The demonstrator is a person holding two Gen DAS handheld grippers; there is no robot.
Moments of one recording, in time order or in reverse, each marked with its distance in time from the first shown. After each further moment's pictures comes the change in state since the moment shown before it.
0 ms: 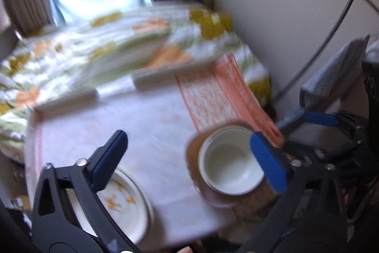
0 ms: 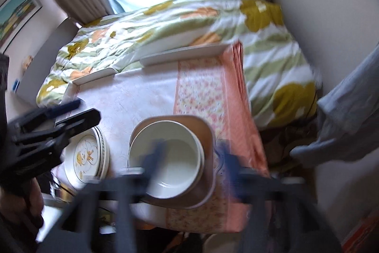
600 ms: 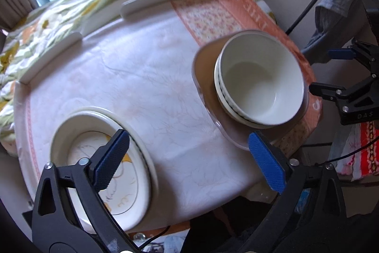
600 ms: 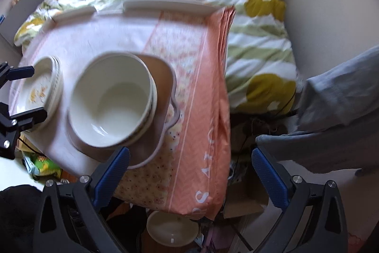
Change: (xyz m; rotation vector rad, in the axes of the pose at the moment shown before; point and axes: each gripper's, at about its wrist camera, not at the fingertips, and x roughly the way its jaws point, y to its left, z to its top) left arm 0.083 0.001 -0.085 0.109 0.354 -0.008; right arm 0.066 -0.023 -0.041 -0.218 0.258 -0.202
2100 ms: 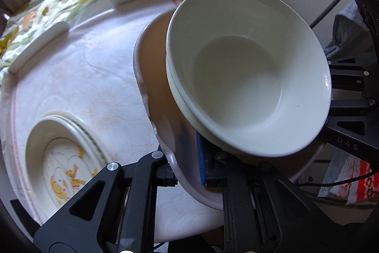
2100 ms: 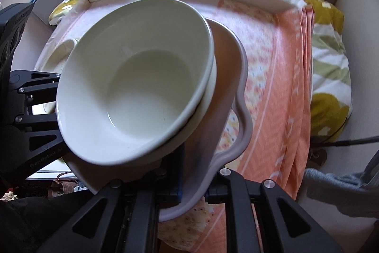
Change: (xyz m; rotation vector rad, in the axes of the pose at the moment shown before) left arm 0.026 -0.011 0.018 -0.093 -0.013 -0.001; right arm 0.029 0.055 0.025 -0.164 -0.040 0.230
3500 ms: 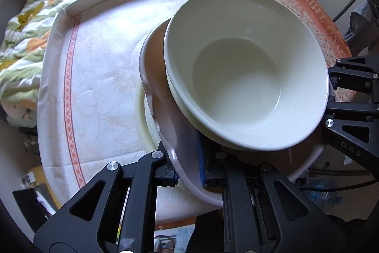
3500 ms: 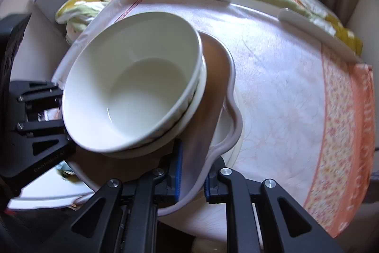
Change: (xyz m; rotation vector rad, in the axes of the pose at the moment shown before) left arm -0.041 0.201 -0.115 -0.037 0.003 0.044; right arm 0.061 0.225 0.056 -0.043 -0.030 -0.088
